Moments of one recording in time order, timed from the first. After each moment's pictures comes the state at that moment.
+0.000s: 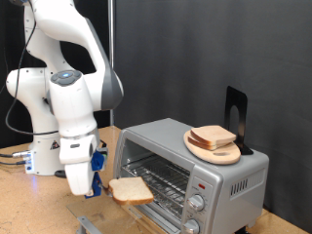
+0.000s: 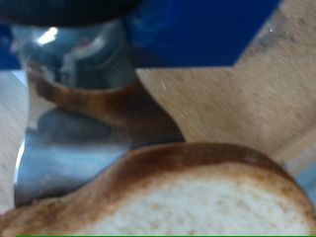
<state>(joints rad) -0.35 0.02 0.20 -2.51 0.29 2.52 -0.56</state>
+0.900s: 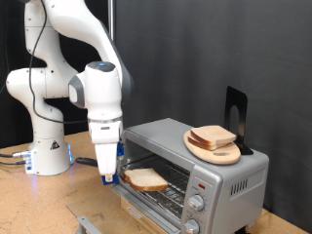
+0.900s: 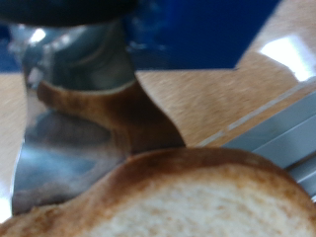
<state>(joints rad) -0.32 -0.06 0.32 -2.62 0.03 2.69 -0.30</state>
